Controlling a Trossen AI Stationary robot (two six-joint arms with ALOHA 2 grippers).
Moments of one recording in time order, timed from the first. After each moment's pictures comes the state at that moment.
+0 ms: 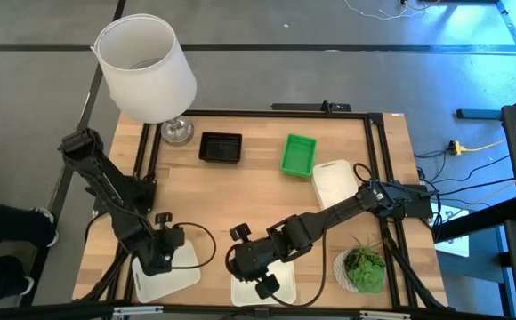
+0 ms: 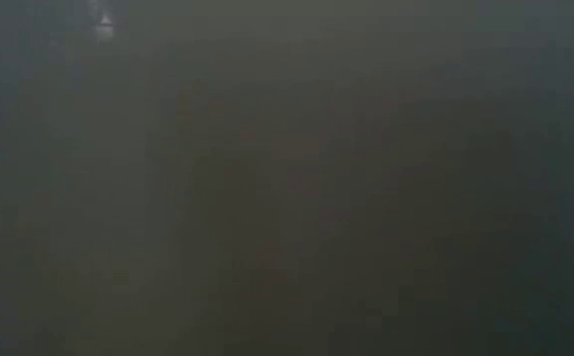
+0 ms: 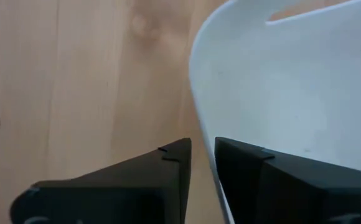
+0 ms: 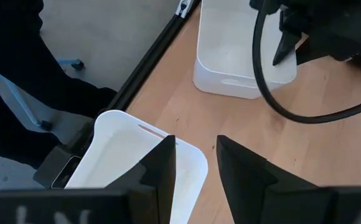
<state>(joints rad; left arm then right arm) -0.96 1.35 0.73 -0.66 -0.27 -1.09 0.47 2.26 2.34 -0.94 0.03 -0.08</state>
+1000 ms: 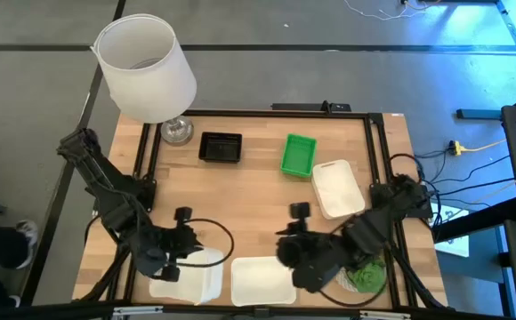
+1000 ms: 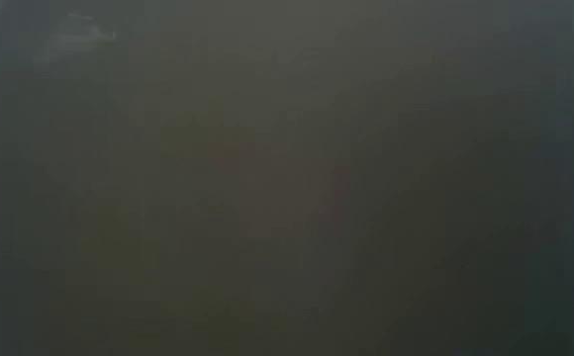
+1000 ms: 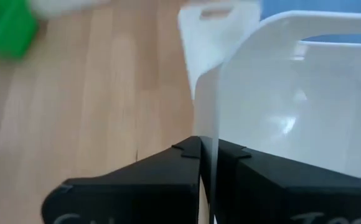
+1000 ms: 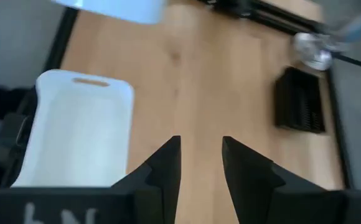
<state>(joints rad) -0.83 1.34 1.25 -0.76 -0.51 -0.57 0.65 2.01 2.34 -1.38 0.59 0.31</state>
